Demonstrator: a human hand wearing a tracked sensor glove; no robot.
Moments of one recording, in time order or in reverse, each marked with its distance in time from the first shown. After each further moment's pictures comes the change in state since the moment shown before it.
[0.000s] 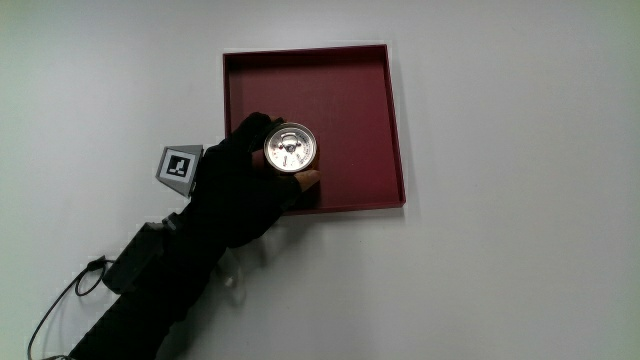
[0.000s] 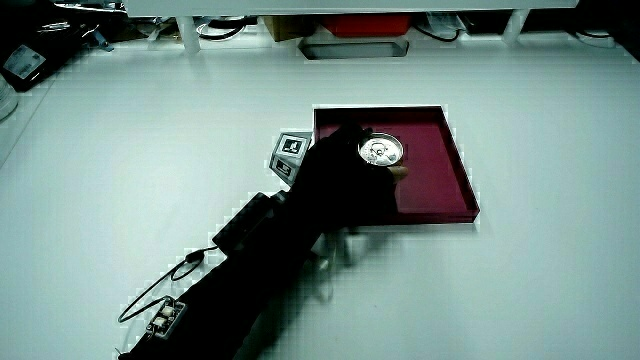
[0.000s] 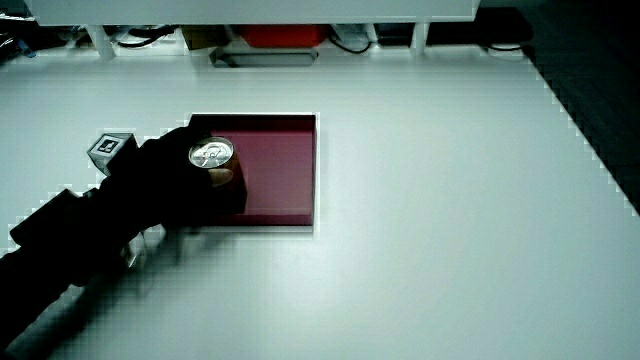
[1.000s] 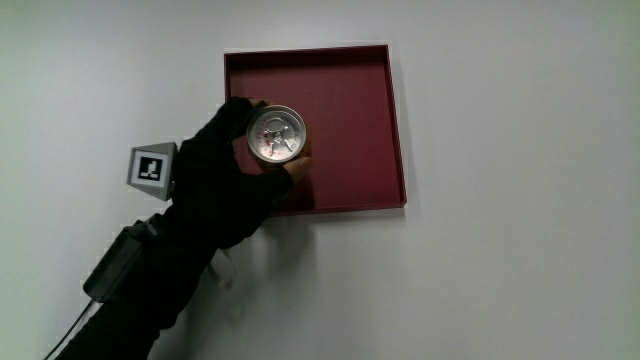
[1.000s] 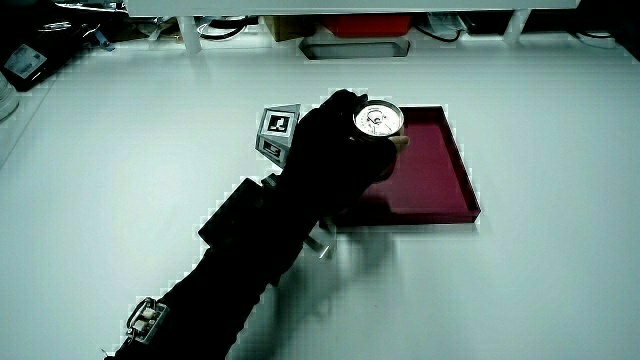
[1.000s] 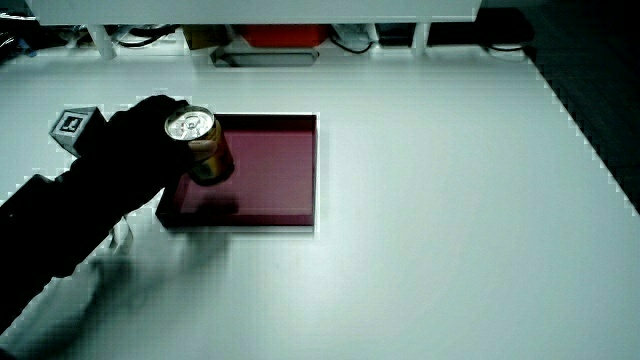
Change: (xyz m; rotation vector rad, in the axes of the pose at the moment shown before) arm 0.045 -0.016 0.020 0.134 -0.005 -0.162
